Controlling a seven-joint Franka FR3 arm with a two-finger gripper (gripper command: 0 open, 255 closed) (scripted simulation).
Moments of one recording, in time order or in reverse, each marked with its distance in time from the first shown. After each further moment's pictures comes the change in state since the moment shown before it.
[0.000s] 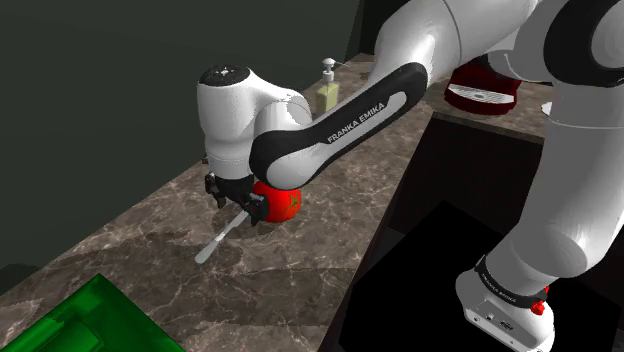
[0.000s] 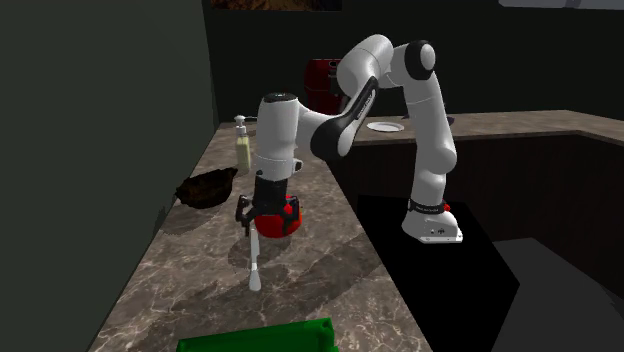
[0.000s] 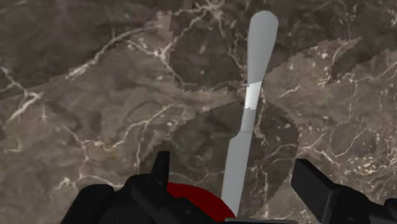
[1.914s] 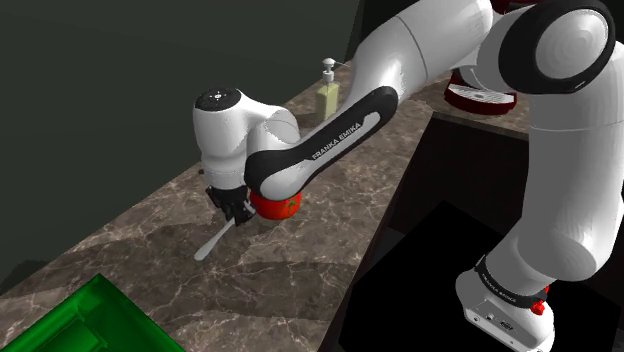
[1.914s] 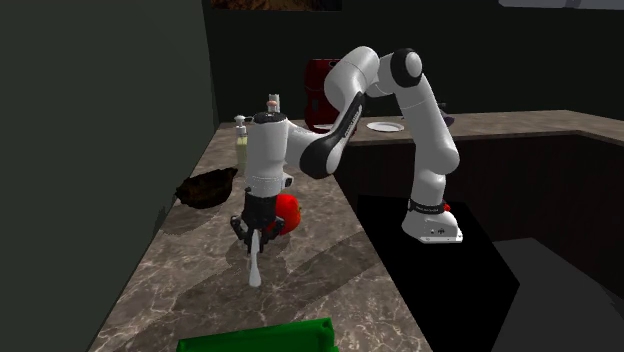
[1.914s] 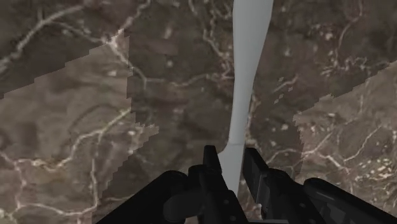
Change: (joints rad) arm 0.090 0.120 -0.095 0.069 -0.122 0.030 0.093
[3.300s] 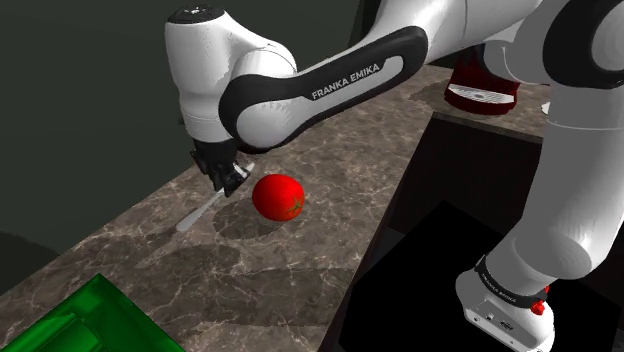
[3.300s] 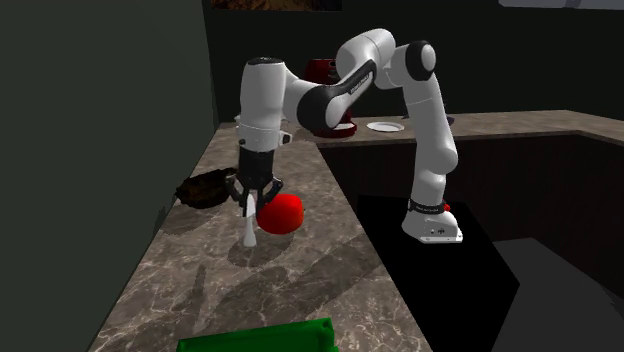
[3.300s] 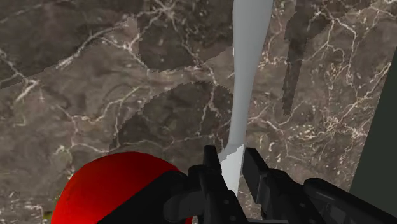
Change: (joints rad) arm -0.049 -0.112 0.083 0.136 0.132 -0.213 -0.097
